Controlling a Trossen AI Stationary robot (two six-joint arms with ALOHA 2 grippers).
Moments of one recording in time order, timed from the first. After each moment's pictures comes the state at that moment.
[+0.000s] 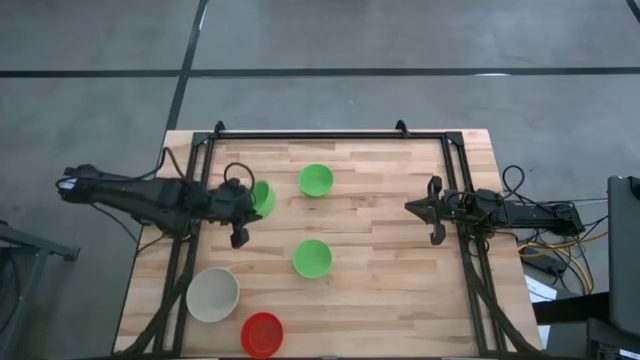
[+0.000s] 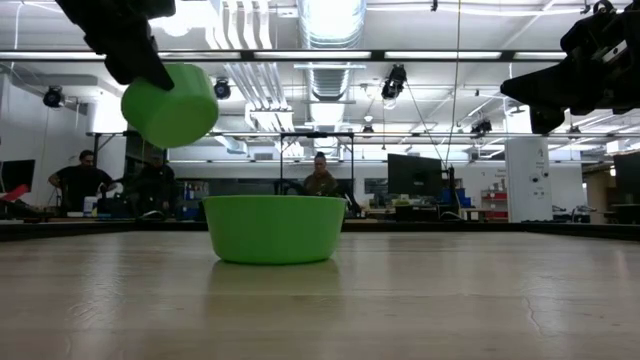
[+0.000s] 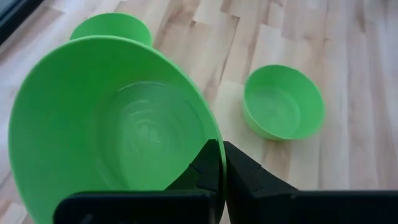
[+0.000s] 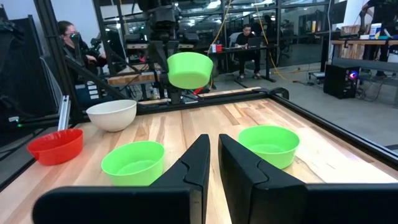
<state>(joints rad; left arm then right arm) -0.17 0.85 0.80 -0.70 -0.23 -0.41 0.00 0.00 0.01 0.03 0.11 0.13</state>
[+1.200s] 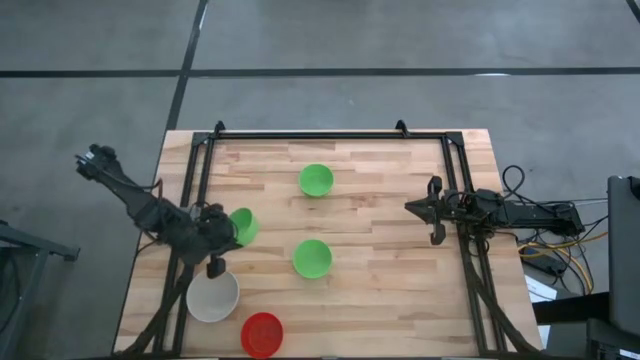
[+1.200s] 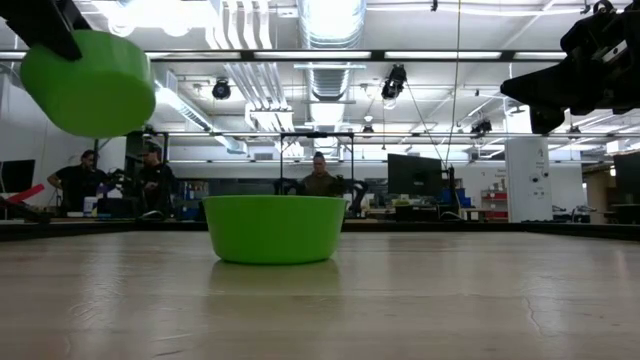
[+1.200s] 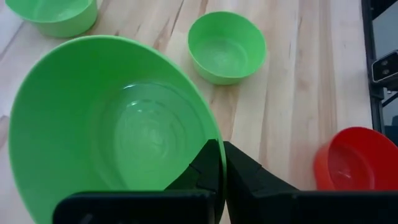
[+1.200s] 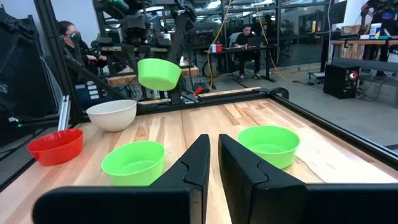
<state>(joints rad) -0.66 0.85 0.84 -0.92 -0.43 -0.82 0.00 0.00 0.01 0.03 0.11 0.13</state>
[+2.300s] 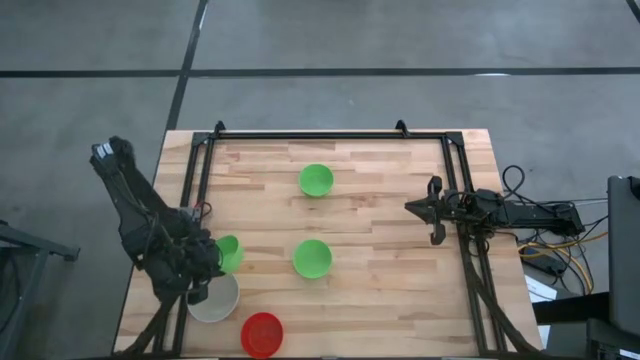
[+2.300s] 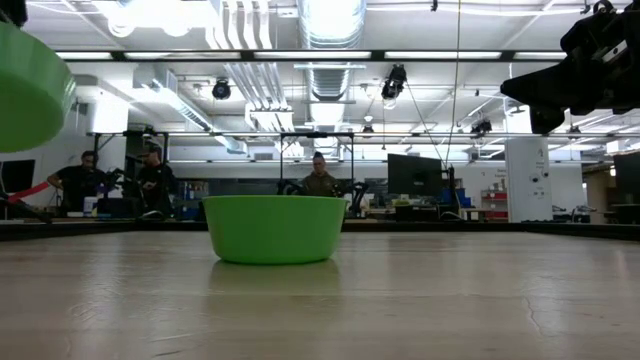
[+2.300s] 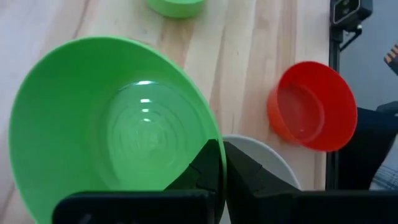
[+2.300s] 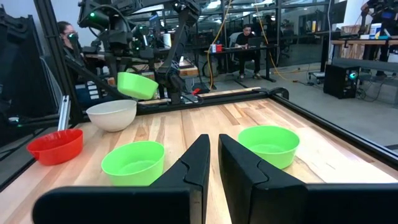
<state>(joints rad) -1.01 0.95 0.85 -0.96 -0.43 -1.19 0.00 0.00 0.01 0.03 0.11 0.13</state>
